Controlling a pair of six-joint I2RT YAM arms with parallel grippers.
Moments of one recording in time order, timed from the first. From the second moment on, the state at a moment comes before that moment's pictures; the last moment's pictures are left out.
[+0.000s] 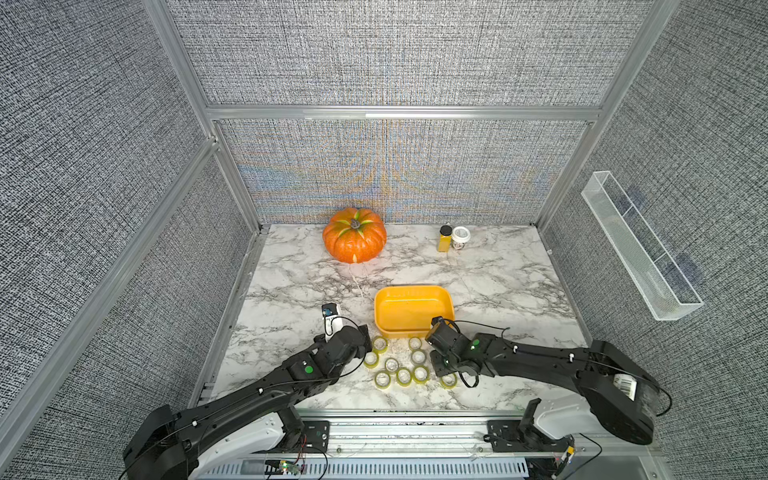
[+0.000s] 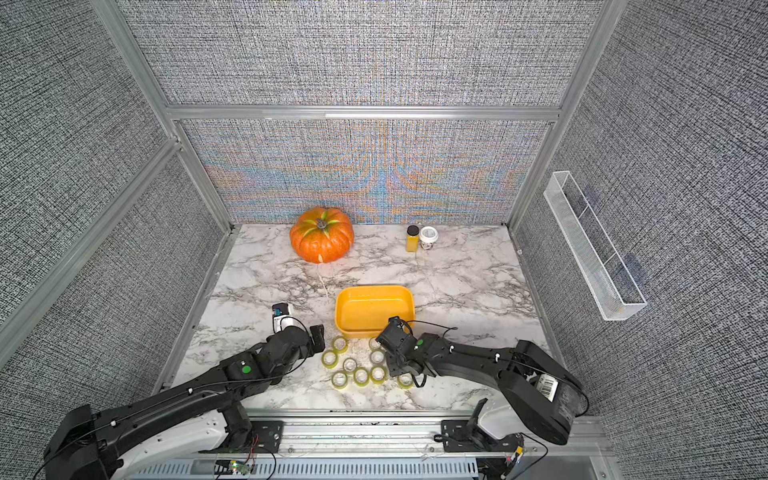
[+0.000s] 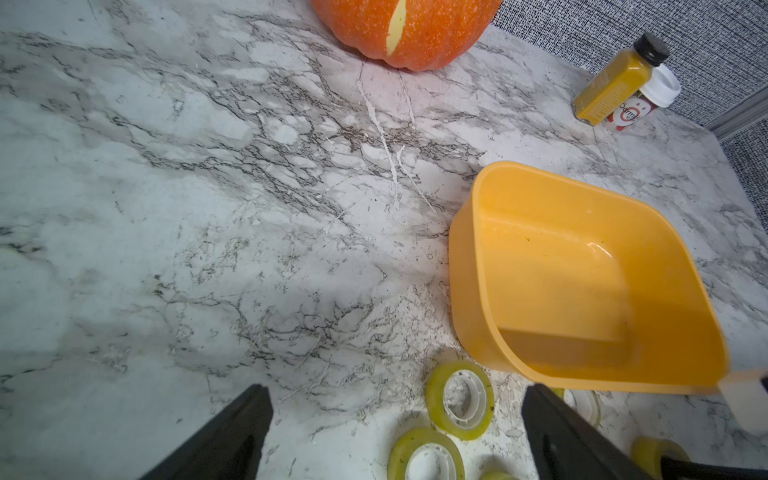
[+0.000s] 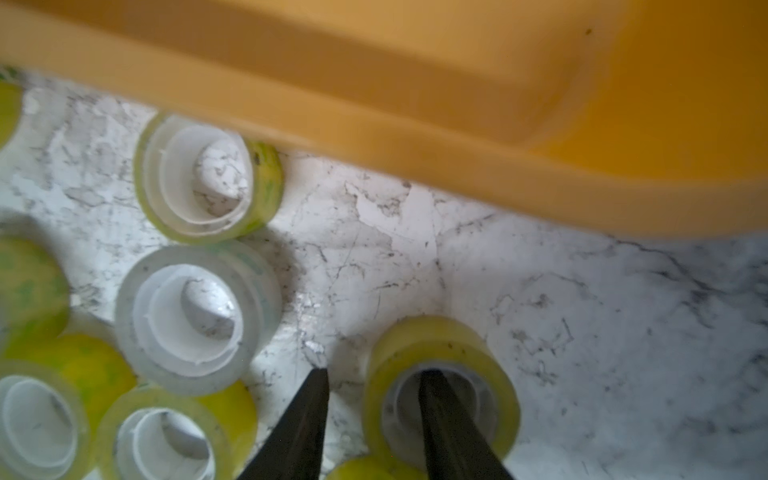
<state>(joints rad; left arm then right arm) -0.94 0.92 0.48 -0.34 -0.52 -0.89 0.94 1.42 0.66 -0.47 0.18 0.60</state>
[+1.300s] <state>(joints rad) -0.68 0.96 0.55 -0.25 -0.49 -0.79 0.81 1.62 1.22 -0.52 0.04 0.41</state>
